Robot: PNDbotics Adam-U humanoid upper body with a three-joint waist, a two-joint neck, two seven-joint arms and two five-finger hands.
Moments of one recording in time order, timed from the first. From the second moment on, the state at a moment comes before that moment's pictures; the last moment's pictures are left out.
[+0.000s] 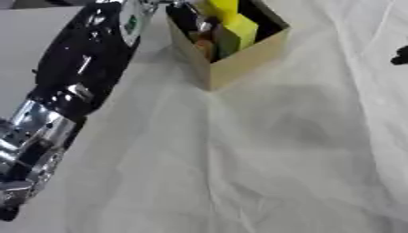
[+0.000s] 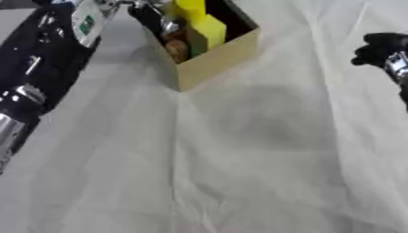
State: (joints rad) left arm -1.36 0.27 -0.22 -0.78 -1.00 -0.37 -0.30; right arm -0.35 -0.48 -0.04 -1.83 -0.12 0.00 0.12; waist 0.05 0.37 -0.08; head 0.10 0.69
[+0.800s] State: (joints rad) left arm -1.35 0.29 -0.19 -0.87 -0.95 -0.32 -0.28; right arm -0.33 -0.48 -0.04 -1.83 -0.12 0.00 0.13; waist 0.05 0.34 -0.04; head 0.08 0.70
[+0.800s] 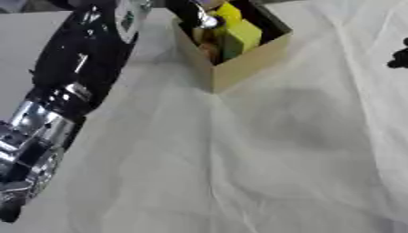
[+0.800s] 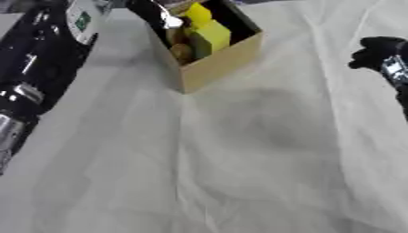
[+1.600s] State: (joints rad) left arm -0.69 0.56 -0.02 -1.82 -0.08 0.02 0.09; right arm -0.38 -0.47 -0.06 -1.87 -0.12 -0.03 0.07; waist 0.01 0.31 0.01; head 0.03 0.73
